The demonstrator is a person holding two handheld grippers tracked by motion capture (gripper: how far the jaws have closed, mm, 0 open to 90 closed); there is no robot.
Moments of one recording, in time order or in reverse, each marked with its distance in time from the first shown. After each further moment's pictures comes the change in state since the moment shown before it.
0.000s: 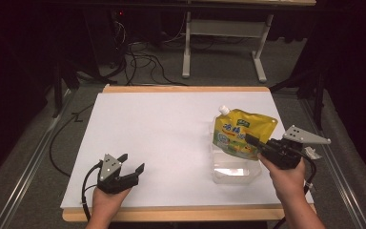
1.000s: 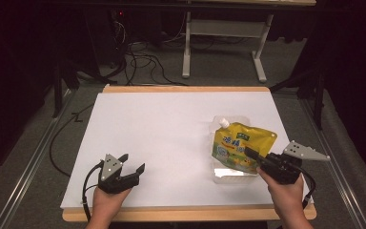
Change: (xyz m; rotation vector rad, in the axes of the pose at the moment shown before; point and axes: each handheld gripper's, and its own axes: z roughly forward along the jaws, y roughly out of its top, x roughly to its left) left arm -0.001 -0.001 0.002 0.006 0.002 0.002; right arm 0.012 -0.029 -0.009 -0.014 0.003 0.042
